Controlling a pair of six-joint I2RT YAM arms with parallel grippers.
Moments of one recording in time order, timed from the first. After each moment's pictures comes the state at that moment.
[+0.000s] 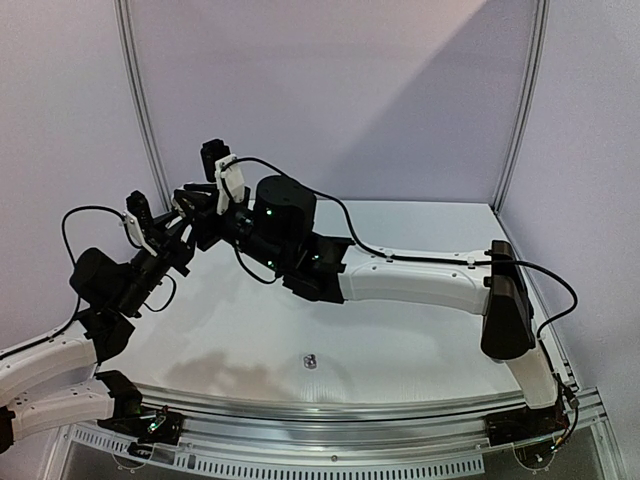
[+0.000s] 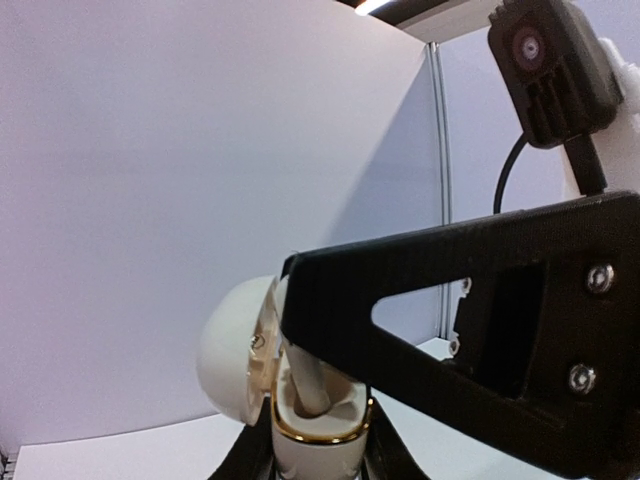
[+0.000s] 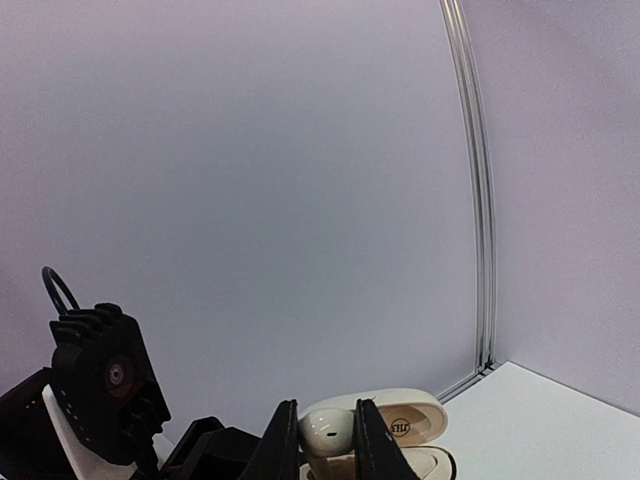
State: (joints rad) left arm -0.55 0.77 0.35 0.78 0.05 -0.01; right arm 1.24 2.27 2.08 0.44 0.16 0.15
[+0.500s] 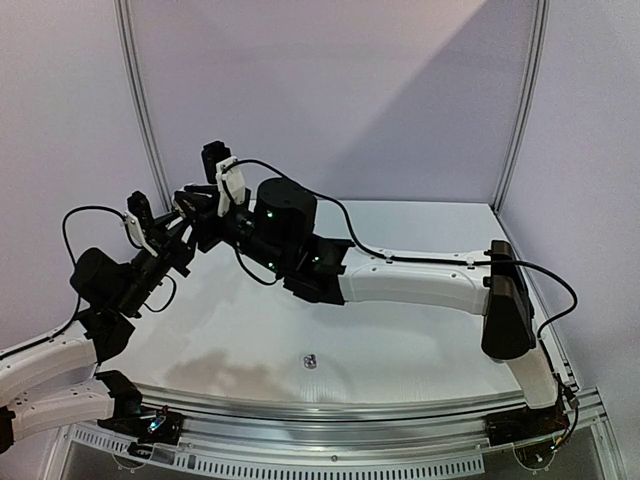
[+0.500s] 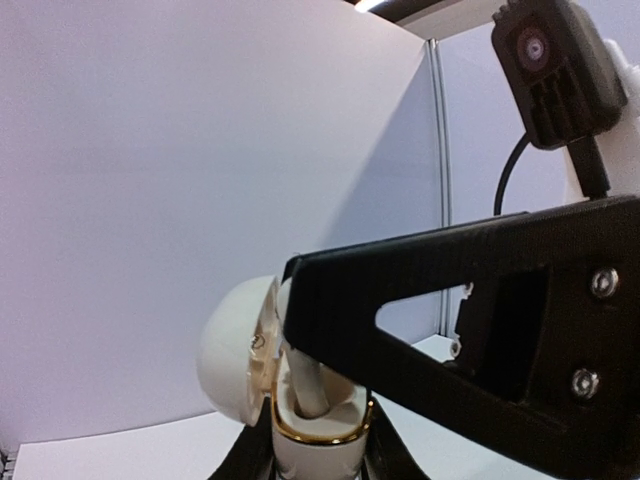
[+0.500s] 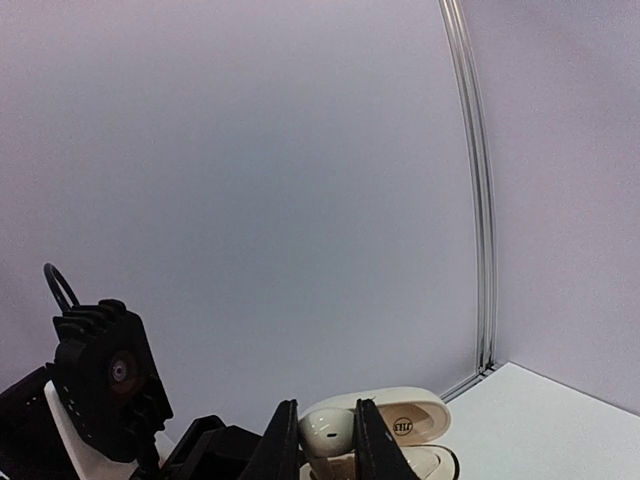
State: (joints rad) left arm -0.54 0.77 0.35 0.78 0.05 -0.01; right arm 1.24 2.26 2.07 0.45 0.15 0.15
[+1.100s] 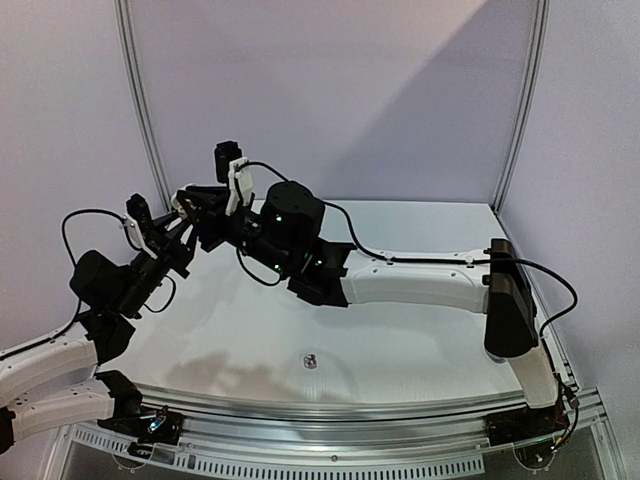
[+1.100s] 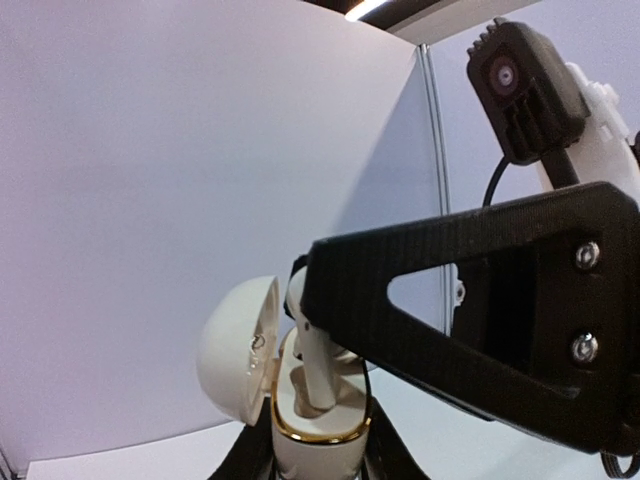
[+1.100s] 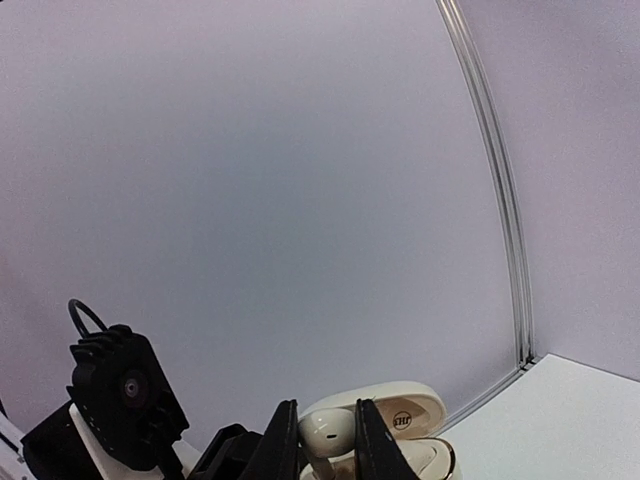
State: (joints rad) left arm -0.54 0.77 0.34 0.81 0.06 0.02; right arm 1.23 2.25 2.00 0.56 0.10 0.28
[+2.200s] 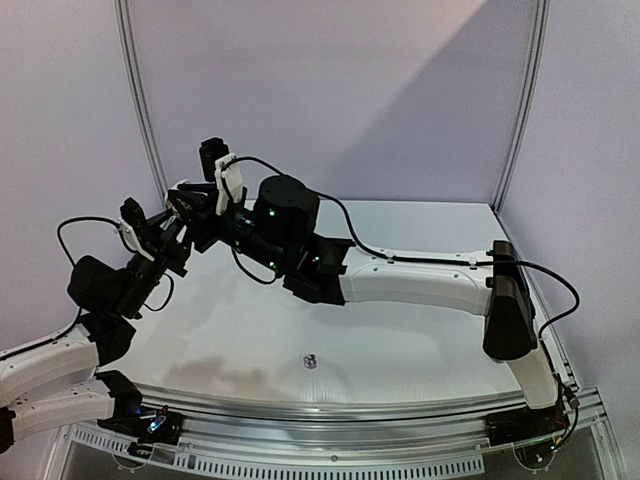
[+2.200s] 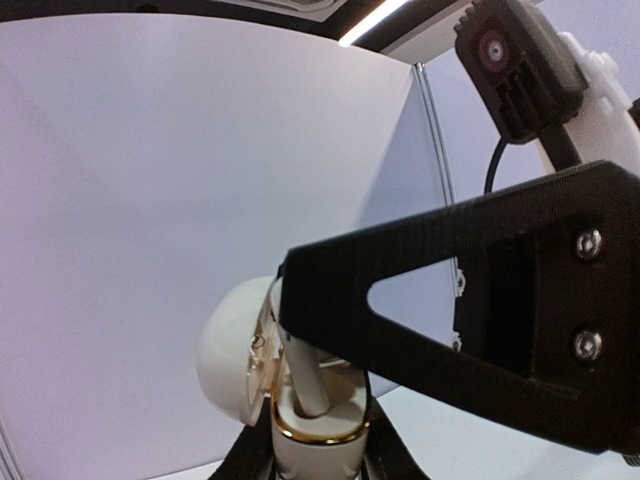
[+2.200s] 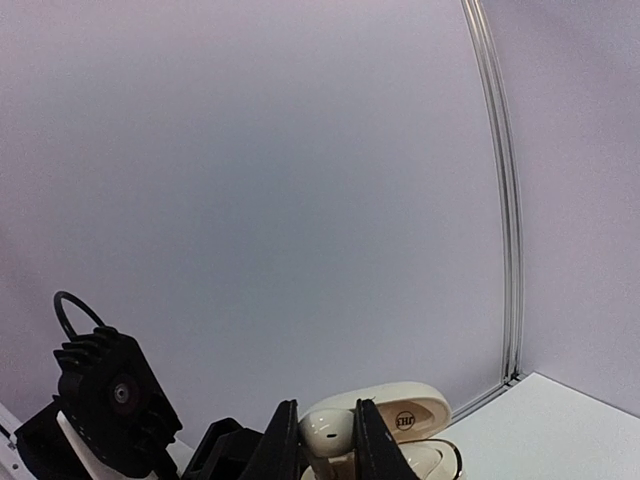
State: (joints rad) left arm -0.54 0.77 0.31 0.92 0.07 0.10; right arm 1.25 2.26 2.07 0.48 0.09 0.18
